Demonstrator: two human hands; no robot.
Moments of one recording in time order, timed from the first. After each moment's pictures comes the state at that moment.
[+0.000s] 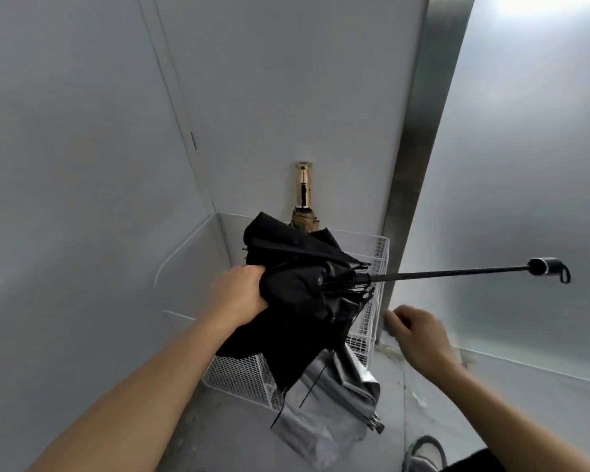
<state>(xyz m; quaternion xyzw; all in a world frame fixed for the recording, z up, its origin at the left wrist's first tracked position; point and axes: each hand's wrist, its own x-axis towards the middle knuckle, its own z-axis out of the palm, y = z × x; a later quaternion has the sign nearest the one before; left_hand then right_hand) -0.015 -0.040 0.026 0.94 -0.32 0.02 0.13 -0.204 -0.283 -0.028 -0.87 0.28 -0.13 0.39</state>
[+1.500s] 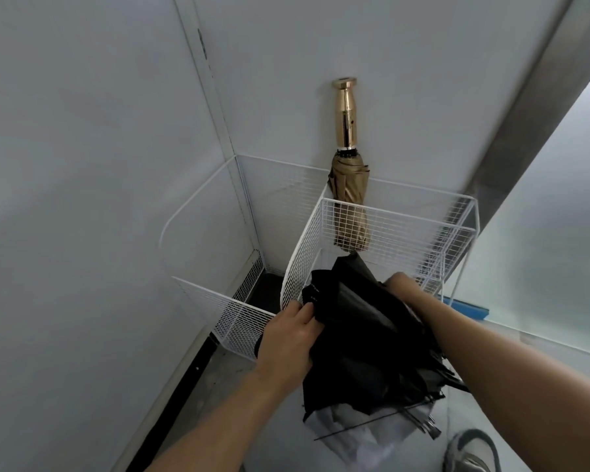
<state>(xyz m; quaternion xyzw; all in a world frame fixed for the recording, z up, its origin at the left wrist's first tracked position) -0.027 -0.029 -0.144 0.87 -0.43 0.11 0.20 -0.009 -0.292 -0.155 -0.87 0.32 0.21 0.30</state>
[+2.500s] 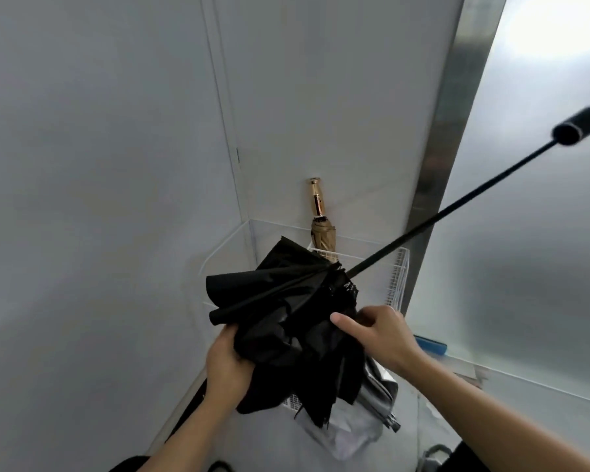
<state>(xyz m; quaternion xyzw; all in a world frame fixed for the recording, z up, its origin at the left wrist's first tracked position) -0.124 0.065 -0.030 0.83 -0.13 0.07 0.54 -0.202 -0.183 0.030 -0.90 0.18 -0.09 0.40</state>
